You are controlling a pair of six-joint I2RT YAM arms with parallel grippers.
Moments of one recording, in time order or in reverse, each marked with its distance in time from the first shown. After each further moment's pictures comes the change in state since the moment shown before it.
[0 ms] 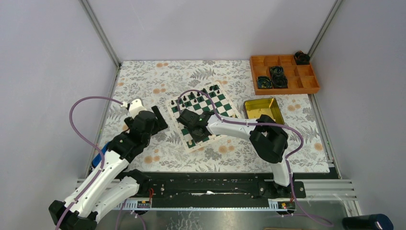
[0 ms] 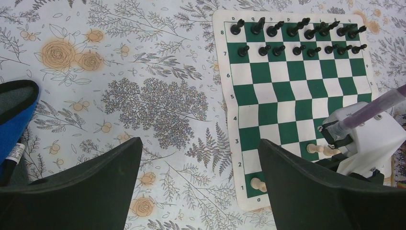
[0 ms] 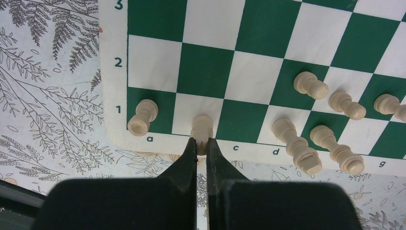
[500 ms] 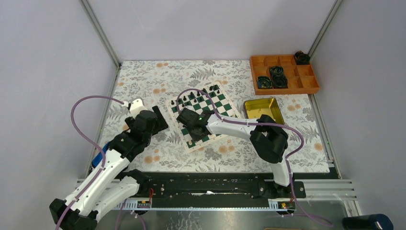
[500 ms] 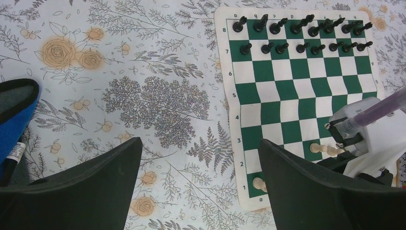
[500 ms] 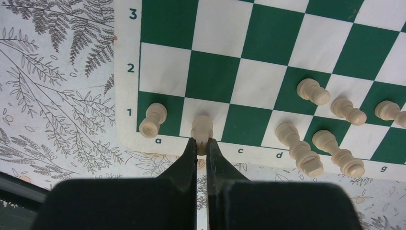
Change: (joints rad) left arm 0.000 0.015 0.000 0.000 0.000 0.000; right arm 0.000 0.000 0.017 0.004 -0.006 -0.004
